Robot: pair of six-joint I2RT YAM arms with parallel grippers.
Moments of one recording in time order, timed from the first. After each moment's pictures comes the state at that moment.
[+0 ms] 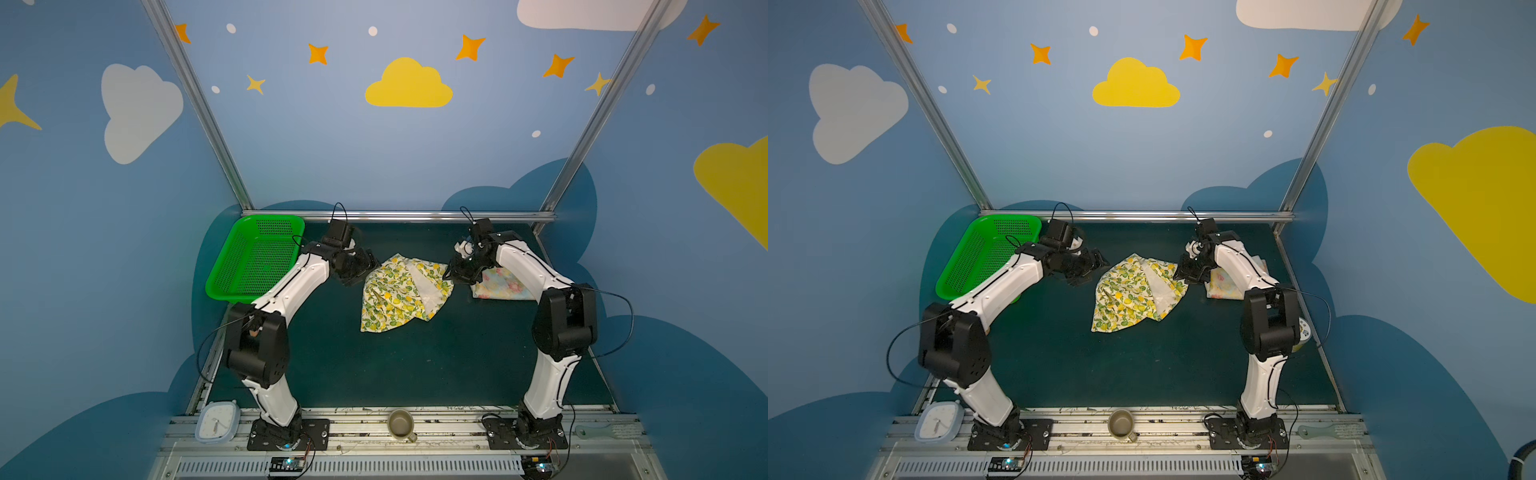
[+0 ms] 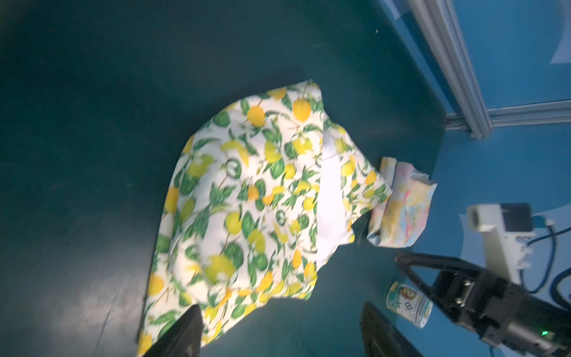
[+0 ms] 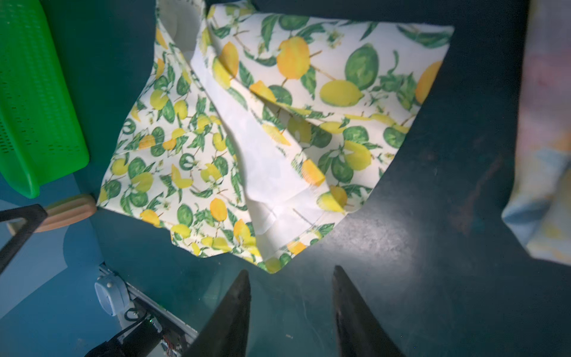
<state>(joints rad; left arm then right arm) -0.30 1.82 1.54 -0.67 0.37 -0.77 0.27 1.96 1.64 -0.95 -0.42 0.36</state>
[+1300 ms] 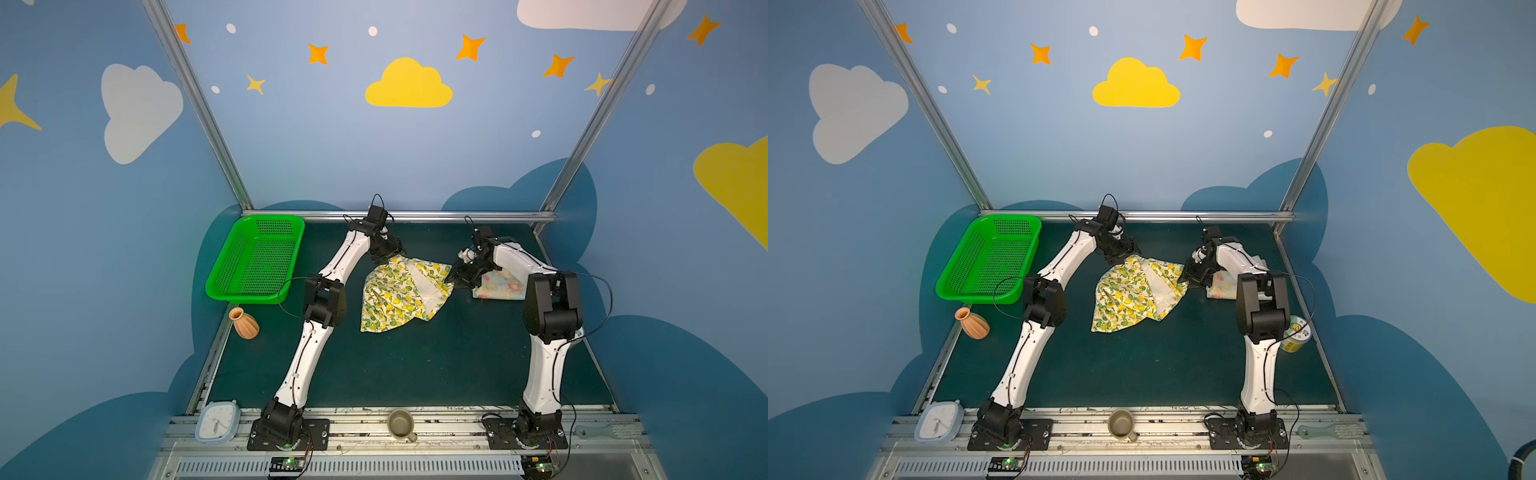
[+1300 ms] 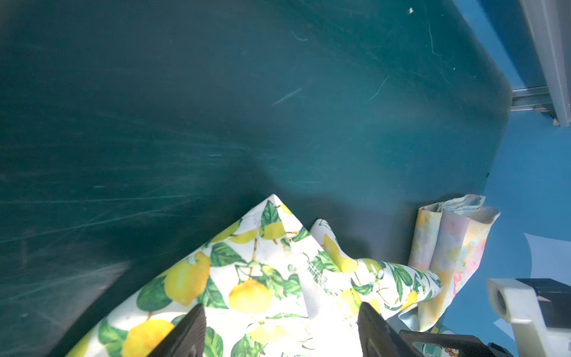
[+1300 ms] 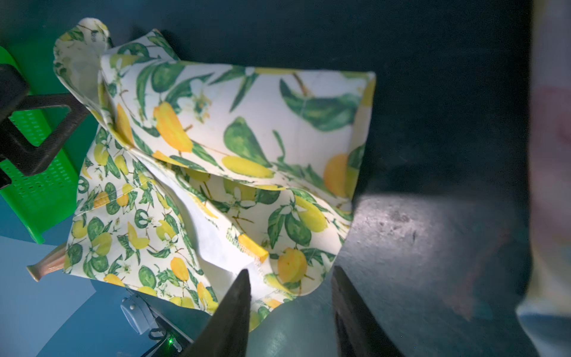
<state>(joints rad) -0.36 2.70 2.66 -1.03 0.40 -0.64 0.21 2.12 1.65 -0.88 -0.50 0.41</state>
